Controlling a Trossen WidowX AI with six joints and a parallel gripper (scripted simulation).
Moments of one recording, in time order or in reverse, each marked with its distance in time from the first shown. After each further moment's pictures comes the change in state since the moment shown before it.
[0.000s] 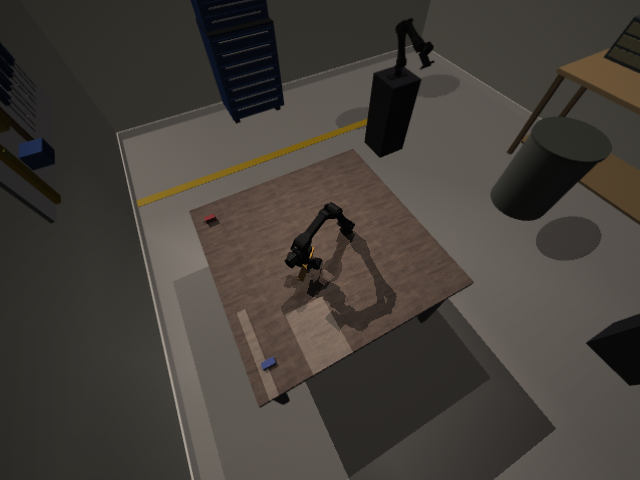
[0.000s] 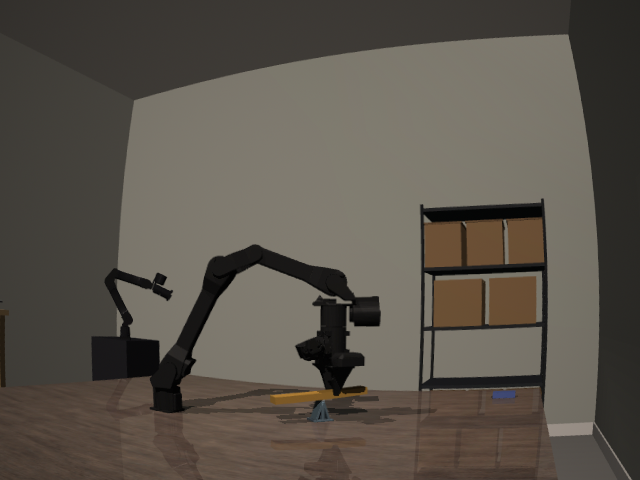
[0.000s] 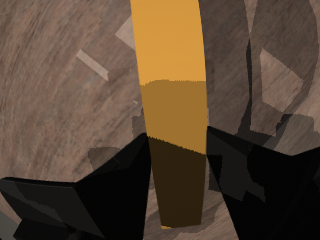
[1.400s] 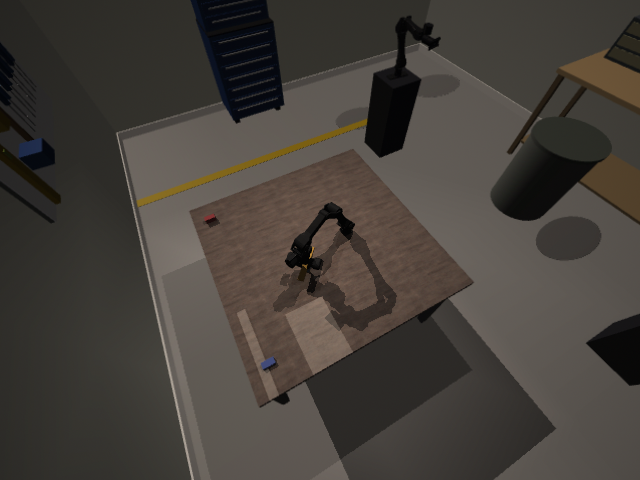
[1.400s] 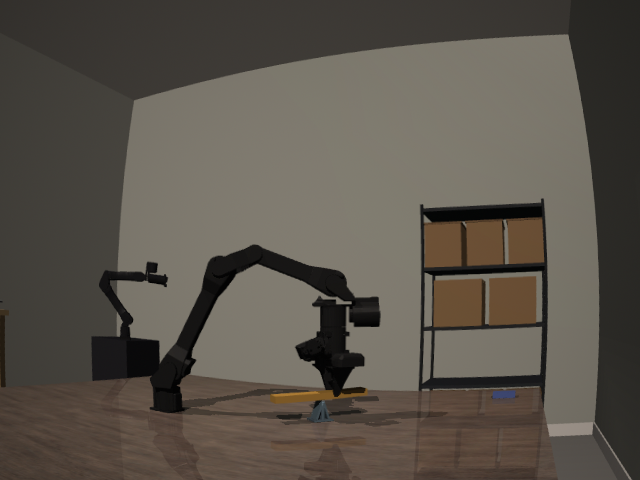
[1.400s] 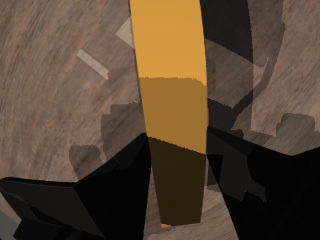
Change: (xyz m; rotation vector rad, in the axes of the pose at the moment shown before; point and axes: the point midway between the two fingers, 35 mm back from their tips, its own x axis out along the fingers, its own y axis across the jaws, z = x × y) arm 0.003 0.000 0.000 0.000 0.000 0.002
